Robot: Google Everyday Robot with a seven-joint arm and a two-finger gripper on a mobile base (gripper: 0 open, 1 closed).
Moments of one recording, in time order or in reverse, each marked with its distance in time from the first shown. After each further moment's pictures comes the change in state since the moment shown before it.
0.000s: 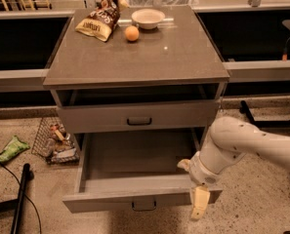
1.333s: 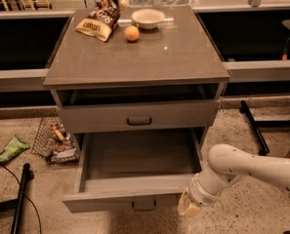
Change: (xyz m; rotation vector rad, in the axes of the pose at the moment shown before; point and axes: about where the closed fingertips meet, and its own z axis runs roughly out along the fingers) arm 0.050 0.002 0.091 -0.046 -0.034 0.058
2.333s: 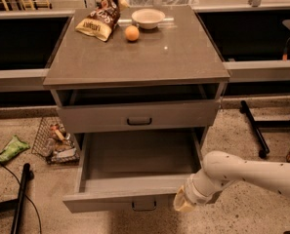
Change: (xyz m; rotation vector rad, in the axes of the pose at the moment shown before) arm 0.006 -0.036 0.027 0.120 0.003 -0.075
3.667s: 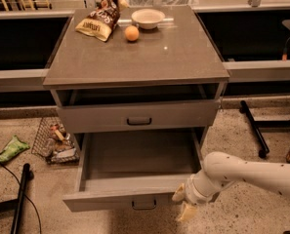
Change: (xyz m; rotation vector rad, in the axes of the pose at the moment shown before) arm 0.000 -0.006 0.000 0.025 -0.002 -0.003
